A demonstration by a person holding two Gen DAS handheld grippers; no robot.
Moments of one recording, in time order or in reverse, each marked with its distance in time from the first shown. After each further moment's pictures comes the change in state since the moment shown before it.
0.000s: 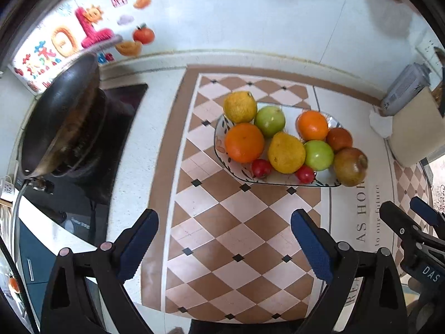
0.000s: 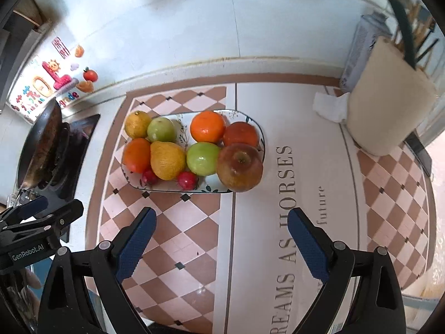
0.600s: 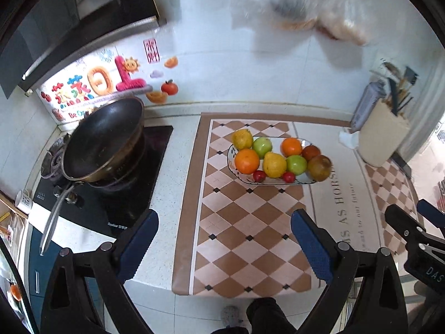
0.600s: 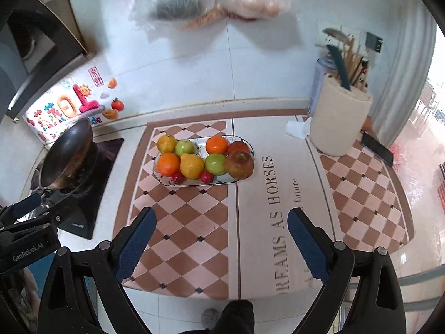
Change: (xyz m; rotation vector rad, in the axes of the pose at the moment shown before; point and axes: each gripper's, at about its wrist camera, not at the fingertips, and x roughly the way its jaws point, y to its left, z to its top) left arm -0.138 0.027 -0.082 0.059 -0.265 -0.011; right arm -0.159 0.041 -0.095 0.029 -0.232 -0.055
